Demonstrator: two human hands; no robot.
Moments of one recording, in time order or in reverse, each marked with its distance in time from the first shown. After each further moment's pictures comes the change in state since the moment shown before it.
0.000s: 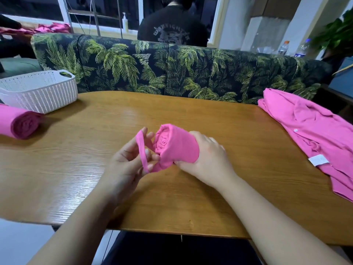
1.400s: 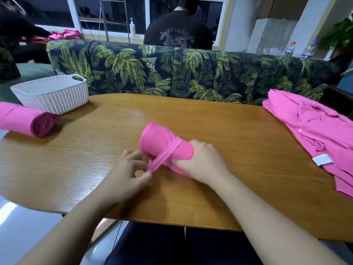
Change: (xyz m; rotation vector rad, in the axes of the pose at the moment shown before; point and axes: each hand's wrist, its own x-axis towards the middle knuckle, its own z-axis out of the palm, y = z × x) left_hand -0.018 0.009 -0.031 1.444 -0.097 0.218; right_hand 0.003 -0.016 0.009 -0.048 -0.073 0.093
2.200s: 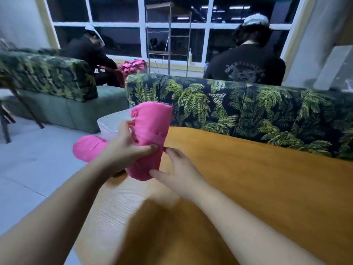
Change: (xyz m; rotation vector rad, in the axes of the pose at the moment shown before) left_hand 0.080 -0.123 -0.189 -0.253 0.368 -0.414; right_hand 0.146 -0.201 0.084 0.393 -0.220 -0.423
